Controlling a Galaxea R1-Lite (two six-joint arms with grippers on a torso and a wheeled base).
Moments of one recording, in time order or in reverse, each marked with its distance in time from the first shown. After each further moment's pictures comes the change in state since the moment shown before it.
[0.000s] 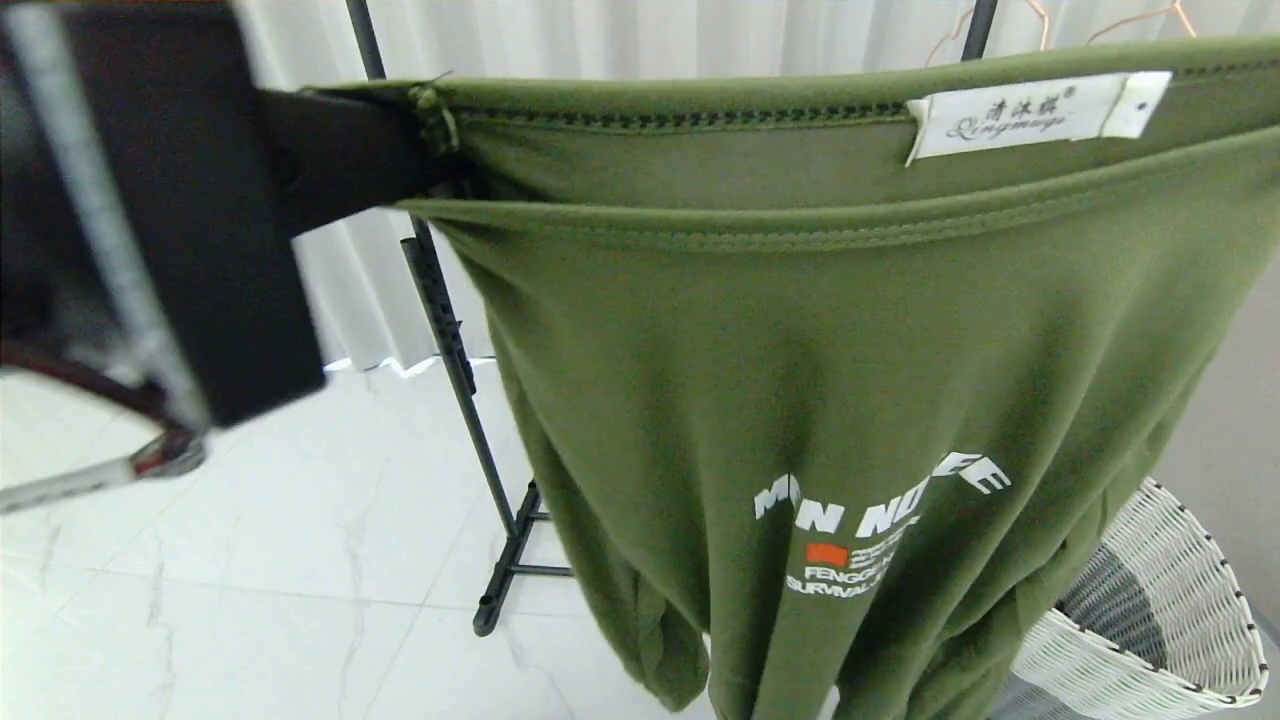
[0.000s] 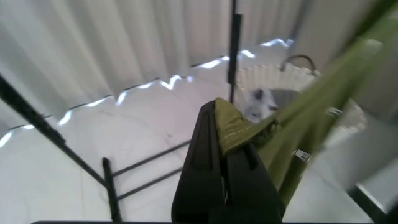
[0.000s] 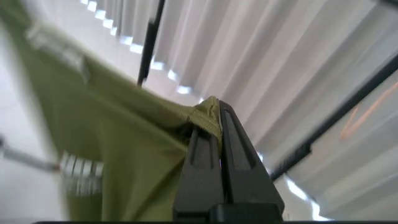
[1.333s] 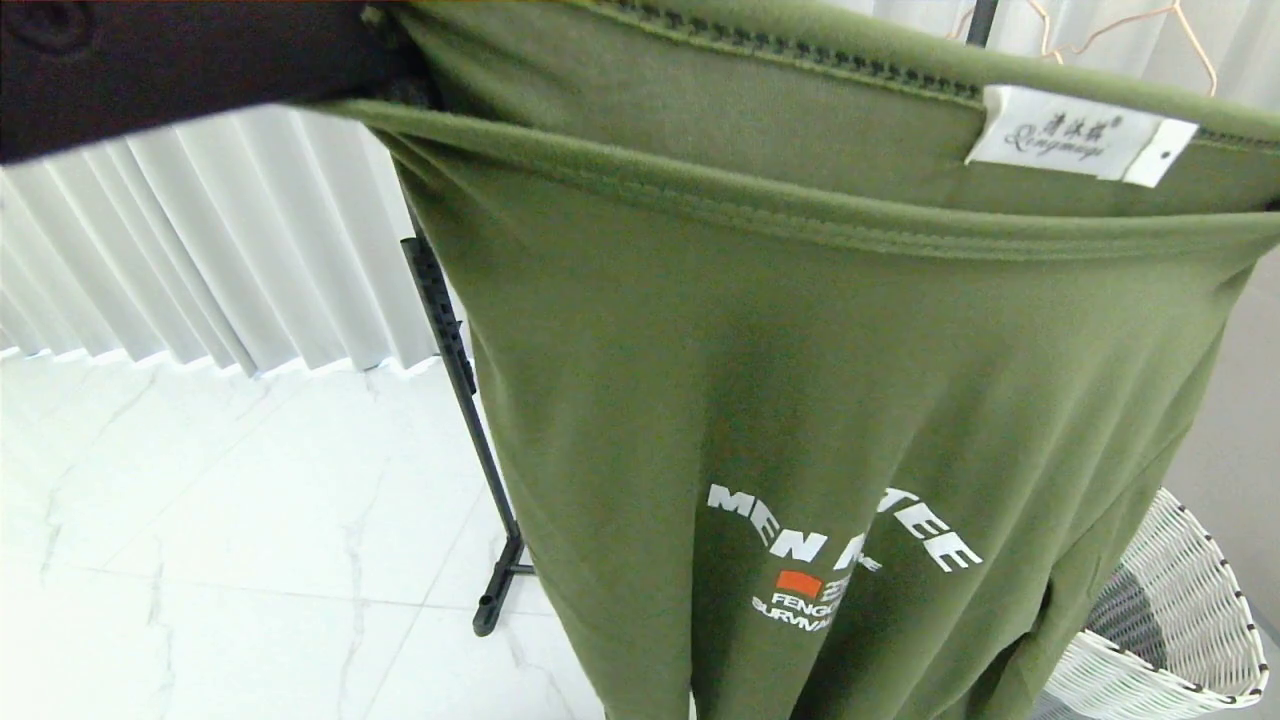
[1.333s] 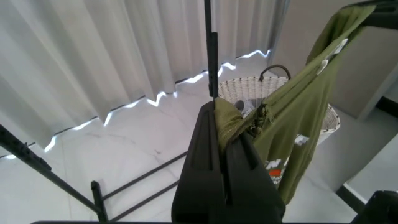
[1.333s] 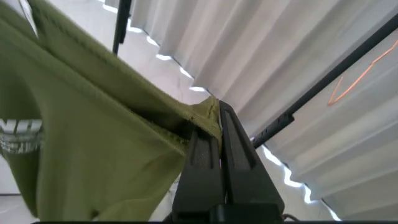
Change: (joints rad) left arm -0.122 -0.006 -0.047 -0.014 -0.004 0.073; right arm 0.017 -0.018 0.073 0.039 -0.143 -0.049
